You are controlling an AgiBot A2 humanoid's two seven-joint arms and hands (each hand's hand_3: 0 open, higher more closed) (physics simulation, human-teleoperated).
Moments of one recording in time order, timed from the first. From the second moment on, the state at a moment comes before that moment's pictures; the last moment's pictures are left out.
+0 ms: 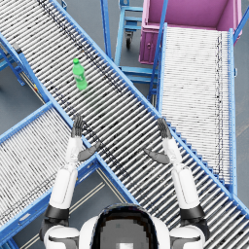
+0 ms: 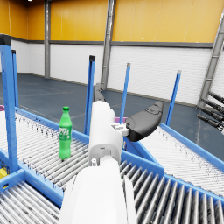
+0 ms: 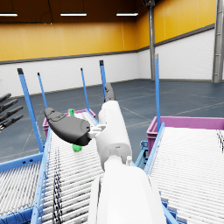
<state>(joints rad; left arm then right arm) 0.29 1.21 0.20 -1.80 1.00 0.10 0.10 0.29 -1.21 0.20 1.80 1.00 0.10 -0.10</state>
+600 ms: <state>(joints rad) 0.29 1.21 0.20 -1.80 1.00 0.10 0.10 0.29 -1.21 0.20 1.80 1.00 0.10 -0.10</state>
